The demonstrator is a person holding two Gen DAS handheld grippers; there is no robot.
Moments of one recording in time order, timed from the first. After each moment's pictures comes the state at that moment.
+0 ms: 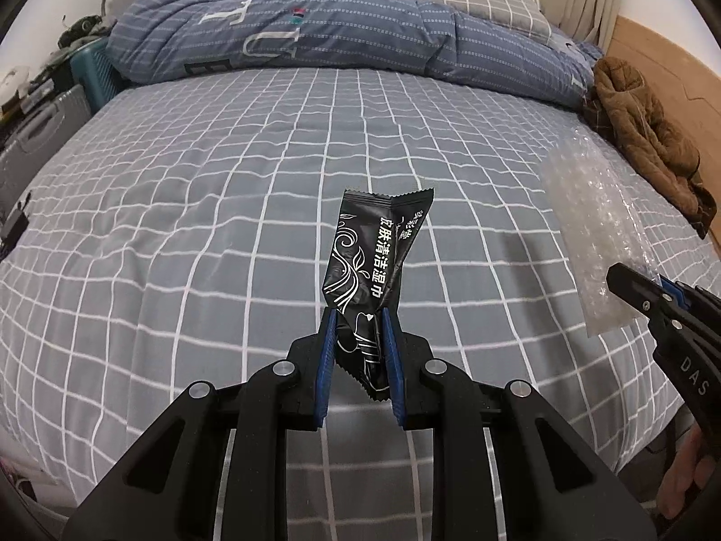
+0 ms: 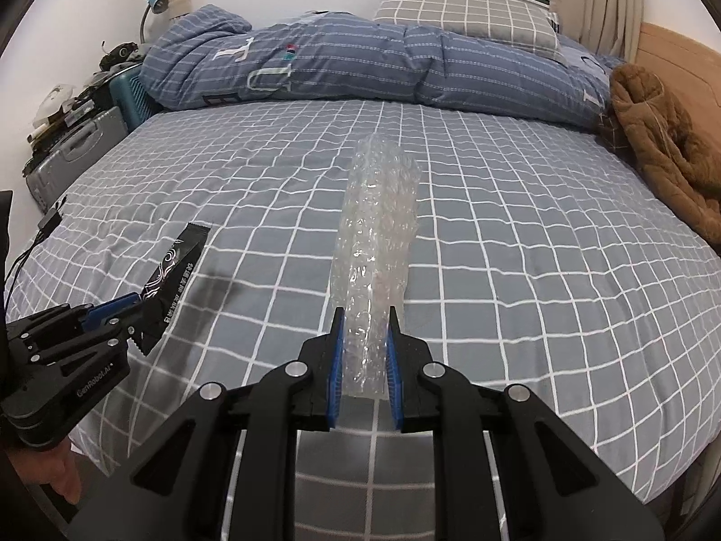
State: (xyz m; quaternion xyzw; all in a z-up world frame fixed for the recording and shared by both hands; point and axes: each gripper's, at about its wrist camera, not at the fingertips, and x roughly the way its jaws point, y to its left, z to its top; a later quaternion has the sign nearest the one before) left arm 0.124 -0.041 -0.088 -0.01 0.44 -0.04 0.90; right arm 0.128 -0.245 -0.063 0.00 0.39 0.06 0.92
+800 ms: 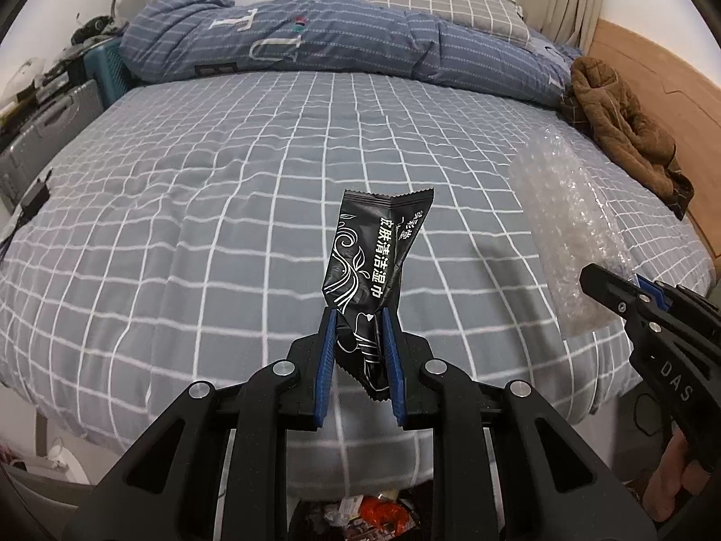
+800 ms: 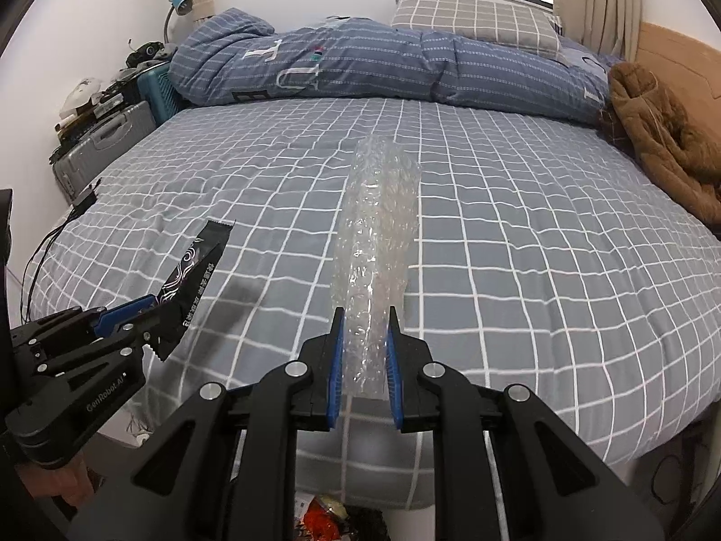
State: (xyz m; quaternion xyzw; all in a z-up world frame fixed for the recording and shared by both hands) left arm 0.030 -0.032 -0.078 -0.02 0.42 -0.05 0.91; right arm 0.036 -0.222 -0.054 0.01 0.39 0.08 0.92
